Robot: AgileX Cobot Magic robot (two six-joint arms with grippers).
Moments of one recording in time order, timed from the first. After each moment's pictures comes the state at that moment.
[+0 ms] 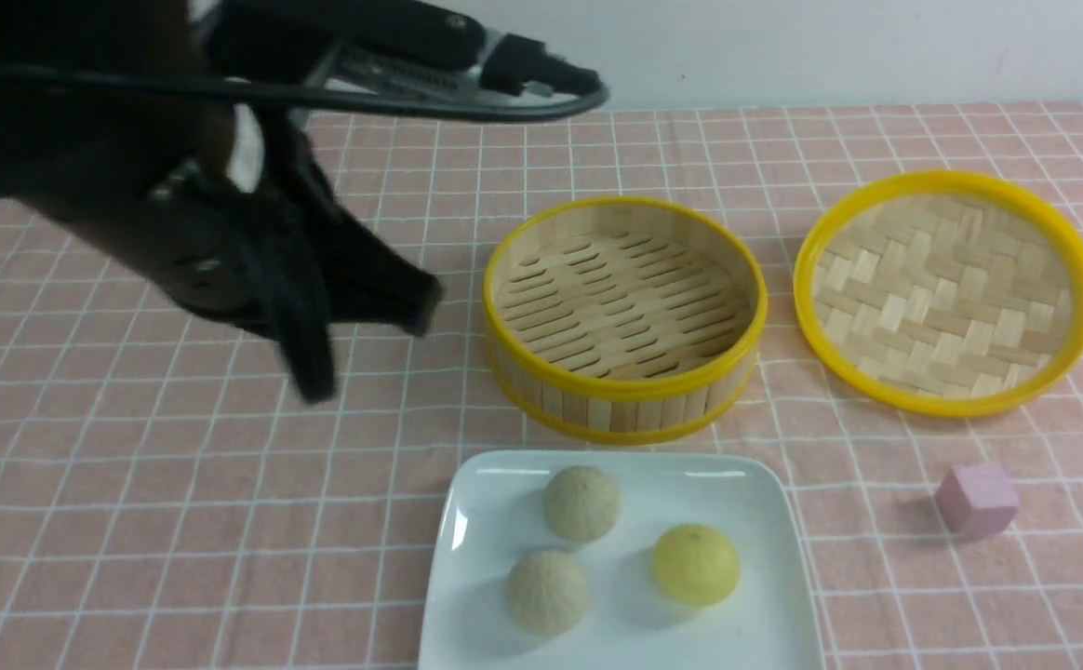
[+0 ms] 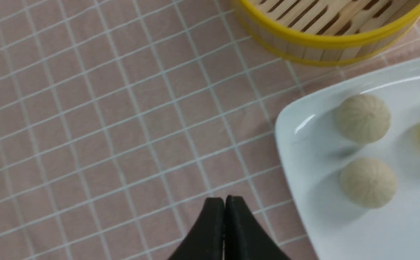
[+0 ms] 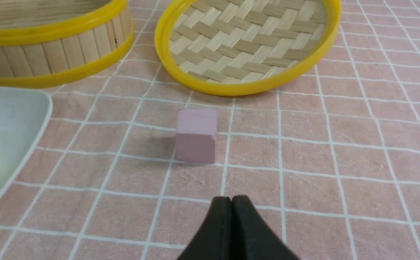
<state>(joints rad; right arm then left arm) 0.08 -0.01 0.01 0.06 0.40 -0.05 -0.74 1.25 -1.35 0.37 1.21 -0.36</state>
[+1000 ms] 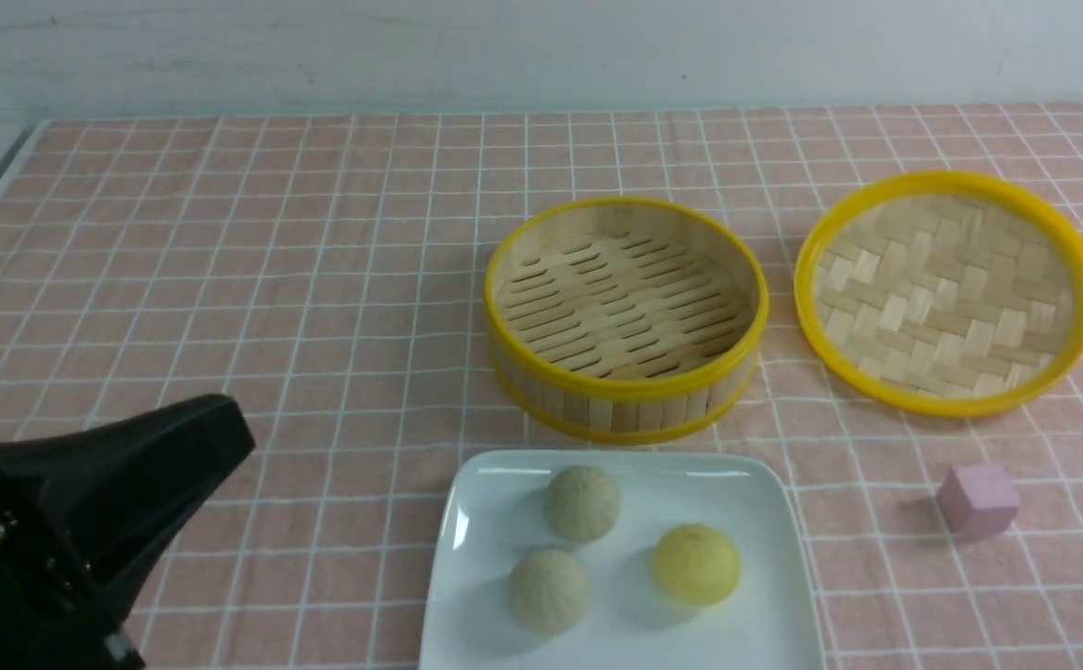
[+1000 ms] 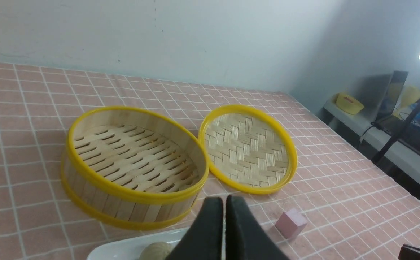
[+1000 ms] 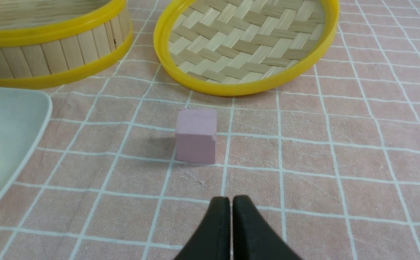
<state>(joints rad) 0.08 -0.01 0.01 0.06 0.40 -0.05 -0.74 0.45 -0.46 0.17 0.17 -0.57</state>
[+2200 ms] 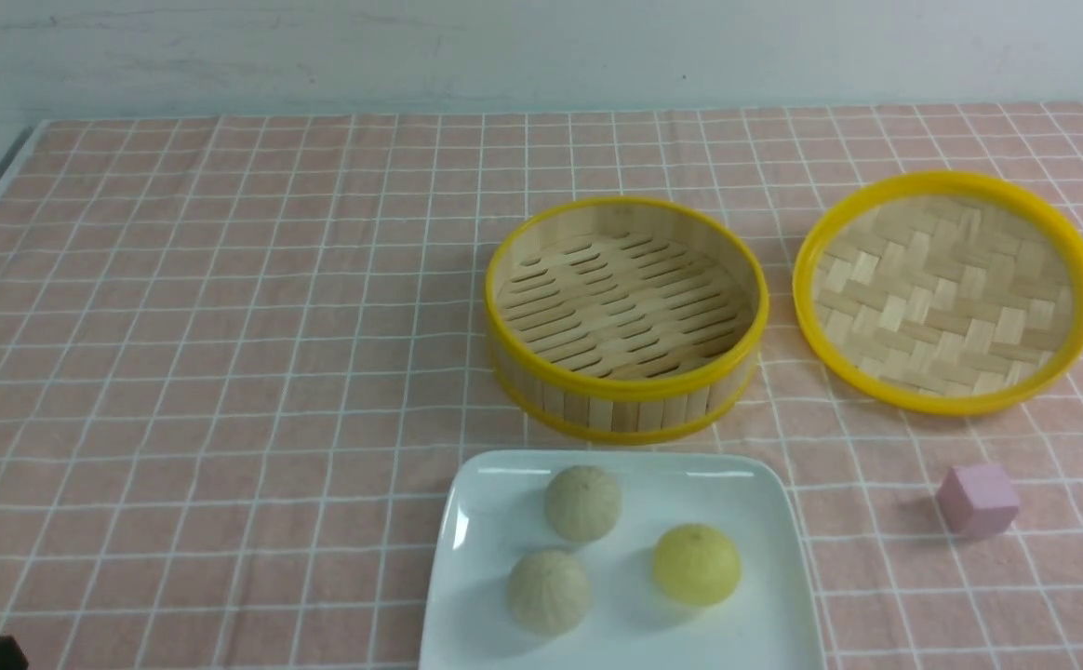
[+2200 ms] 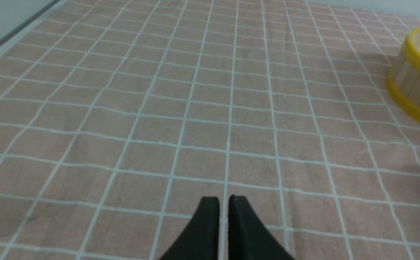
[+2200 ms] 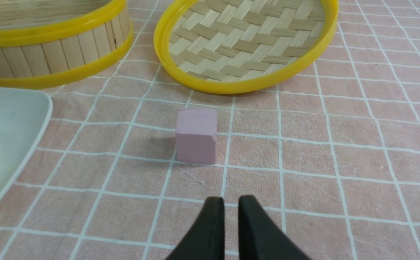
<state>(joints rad) 0.08 -0.01 0.01 0.06 0.40 -0.05 -0.06 -0.01 0.03 0.14 0.35 -0.27</state>
